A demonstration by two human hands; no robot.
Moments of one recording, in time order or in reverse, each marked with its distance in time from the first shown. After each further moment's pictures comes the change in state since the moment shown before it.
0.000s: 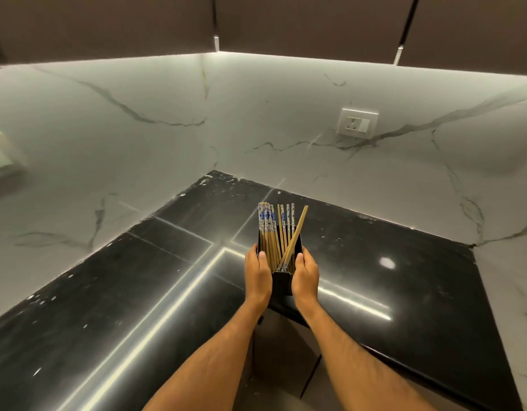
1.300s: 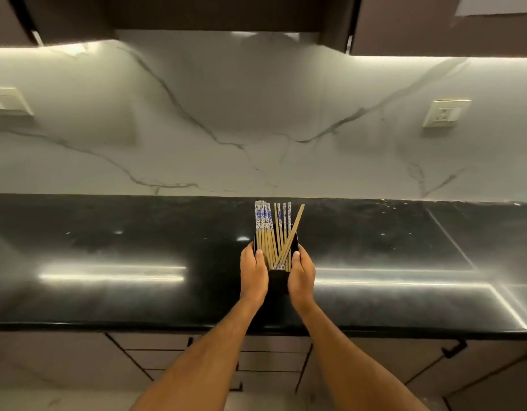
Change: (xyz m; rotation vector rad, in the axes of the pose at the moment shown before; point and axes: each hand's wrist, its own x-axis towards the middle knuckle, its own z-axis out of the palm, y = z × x) left_hand -0.511 -0.012 -0.571 0.160 1.087 -0.170; right_hand -0.687 -0.010 0.177 0.070 -1.162 -0.072
